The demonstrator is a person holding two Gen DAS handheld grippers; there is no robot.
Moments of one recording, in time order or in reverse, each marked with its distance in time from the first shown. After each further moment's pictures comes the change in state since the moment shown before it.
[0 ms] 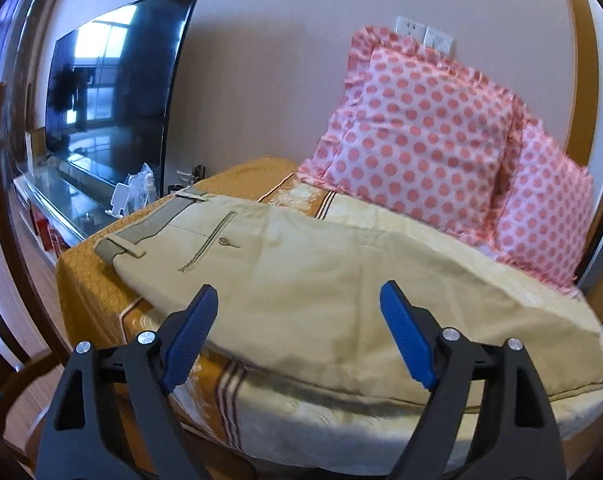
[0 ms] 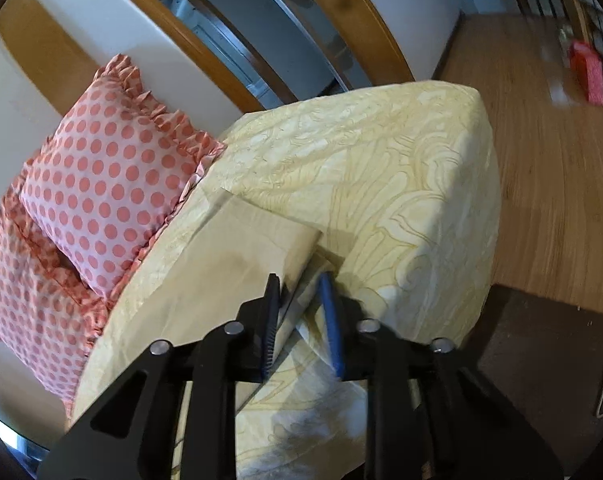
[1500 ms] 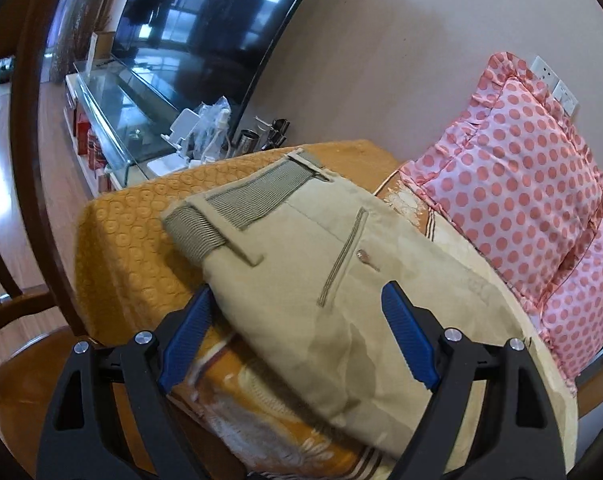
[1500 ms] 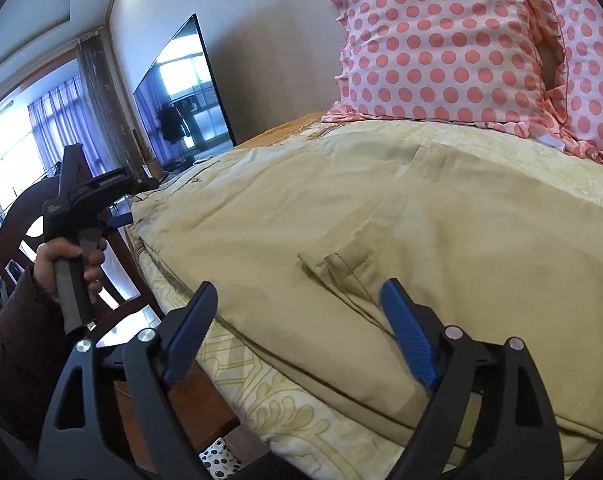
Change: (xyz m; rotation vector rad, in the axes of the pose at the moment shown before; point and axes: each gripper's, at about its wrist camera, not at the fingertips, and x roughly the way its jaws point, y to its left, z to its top) left arm 0.062 0.118 0.012 -0.363 0.089 0.108; right arm -0.050 0.316 -0.337 -1.102 0.455 0.881
